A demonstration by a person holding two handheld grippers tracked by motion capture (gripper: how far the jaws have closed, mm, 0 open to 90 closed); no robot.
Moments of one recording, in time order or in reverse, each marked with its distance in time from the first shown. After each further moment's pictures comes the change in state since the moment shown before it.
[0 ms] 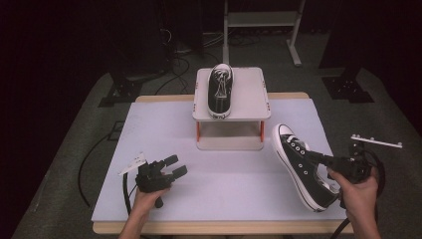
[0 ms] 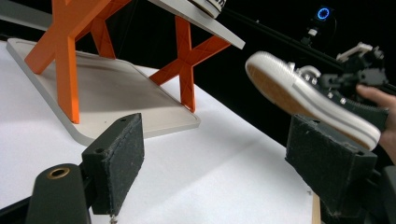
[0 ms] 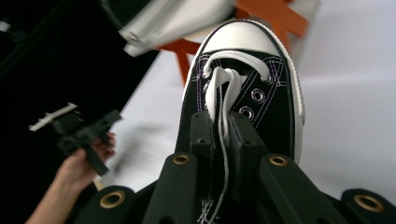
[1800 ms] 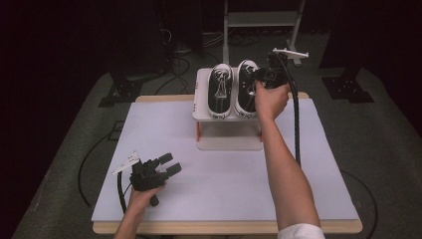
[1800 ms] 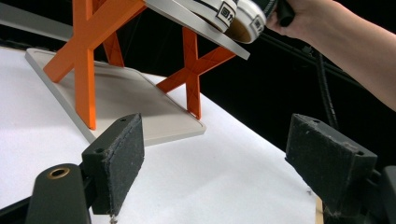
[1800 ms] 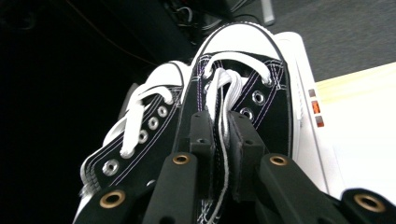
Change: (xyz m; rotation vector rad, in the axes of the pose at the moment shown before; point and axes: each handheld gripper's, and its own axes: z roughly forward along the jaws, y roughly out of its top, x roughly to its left) left arm 0.009 0.005 -0.011 -0.033 0.005 -0.005; right arm 0.083 0.178 0.204 -0.148 -0.405 0.120
